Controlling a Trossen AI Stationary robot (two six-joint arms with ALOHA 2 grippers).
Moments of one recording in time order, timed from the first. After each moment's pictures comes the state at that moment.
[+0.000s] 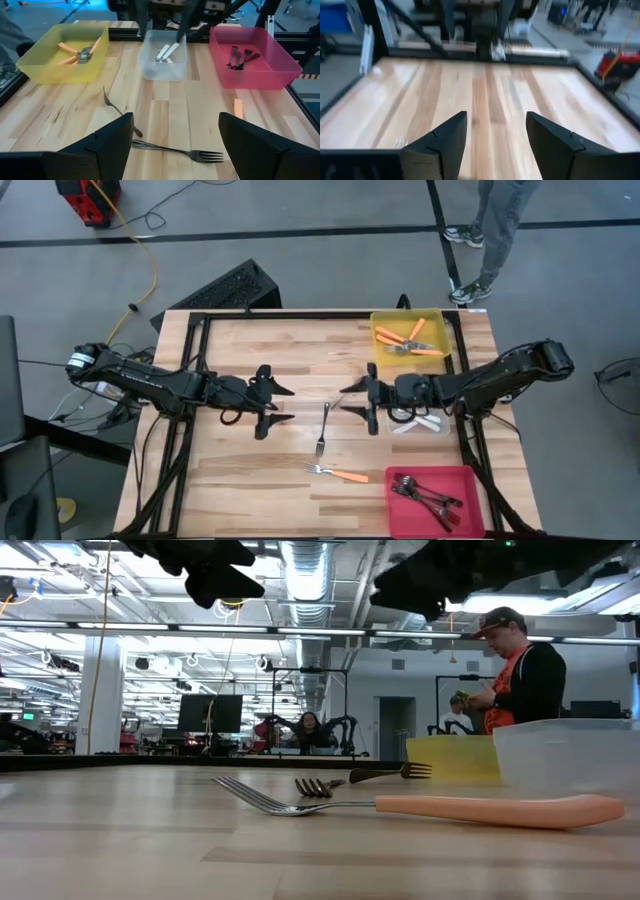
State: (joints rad) left arm -0.18 1.10 0.73 -0.05 -0.21 -0.12; right arm 0.14 1.28 0.65 0.44 0.20 -0.03
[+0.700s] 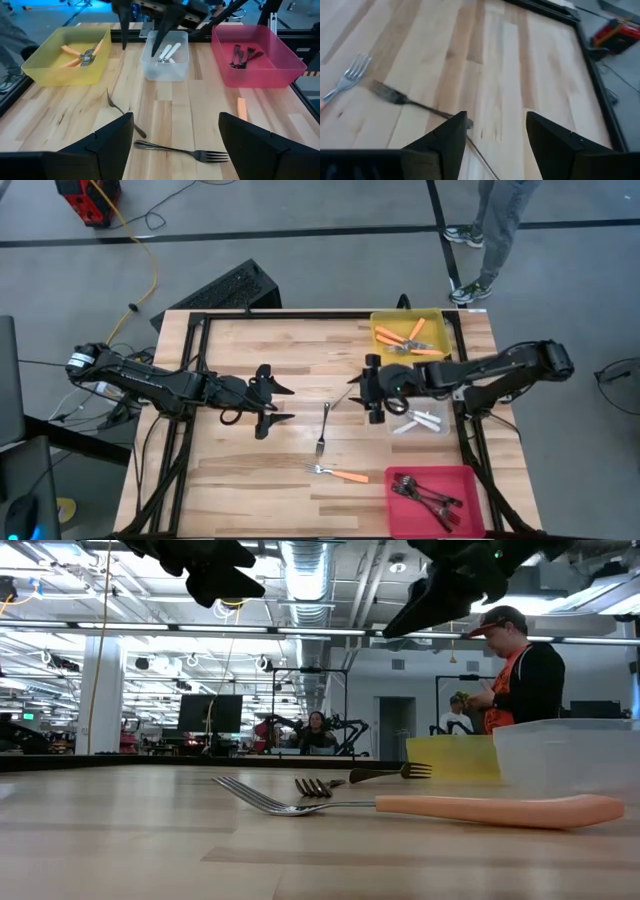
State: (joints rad) left arm -0.19 1.10 0.73 -0.05 -0.22 -0.09; right arm 0.09 1.28 0.86 -0.17 0.24 -0.23
